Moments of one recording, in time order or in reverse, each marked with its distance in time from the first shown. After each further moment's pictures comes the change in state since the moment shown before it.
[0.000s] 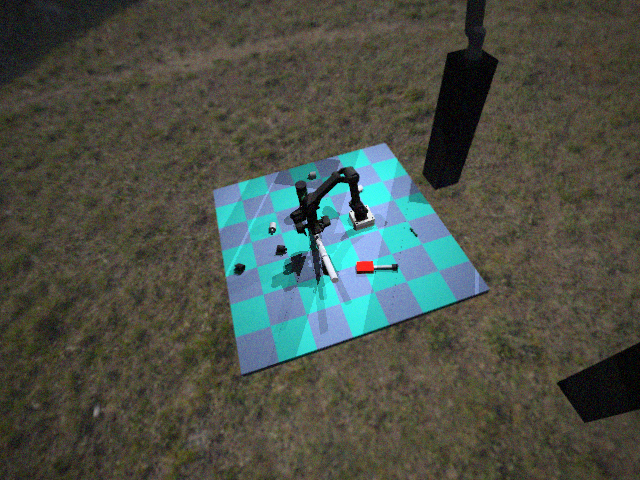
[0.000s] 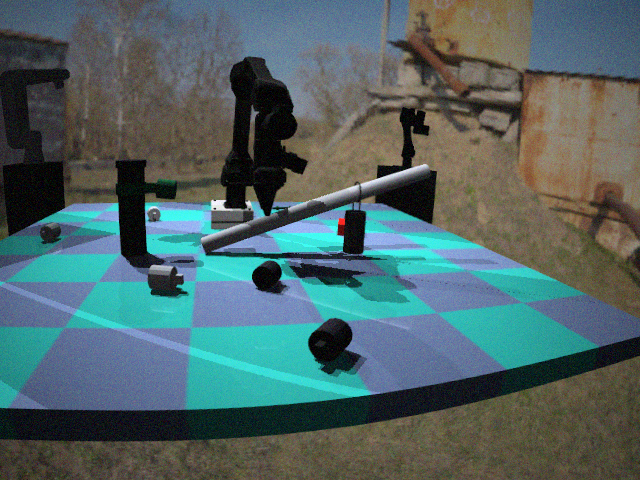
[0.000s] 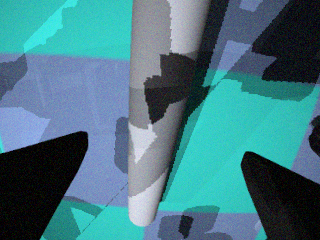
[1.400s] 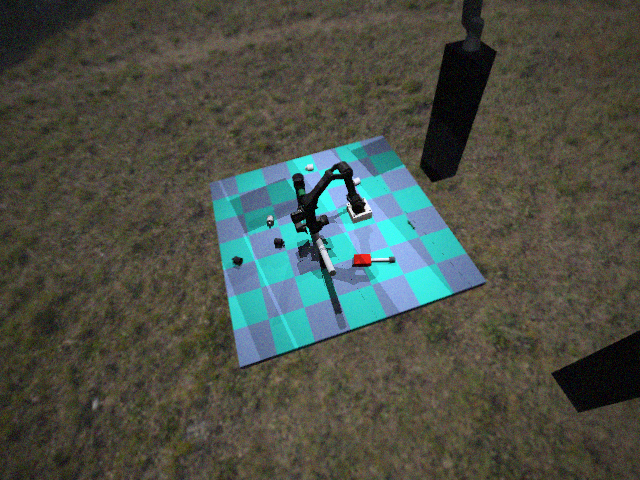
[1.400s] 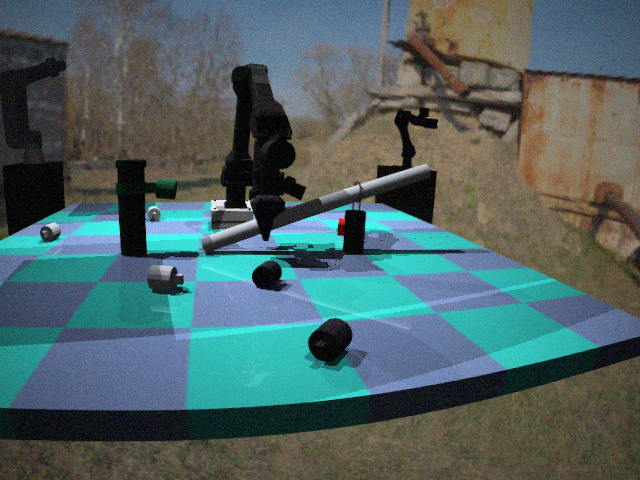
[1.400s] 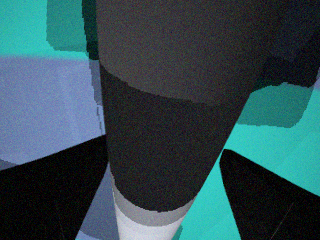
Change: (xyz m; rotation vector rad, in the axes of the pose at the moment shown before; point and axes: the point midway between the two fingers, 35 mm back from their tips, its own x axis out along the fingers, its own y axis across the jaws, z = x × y) arm 0.056 0.003 -0.001 -0.001 0.002 0.009
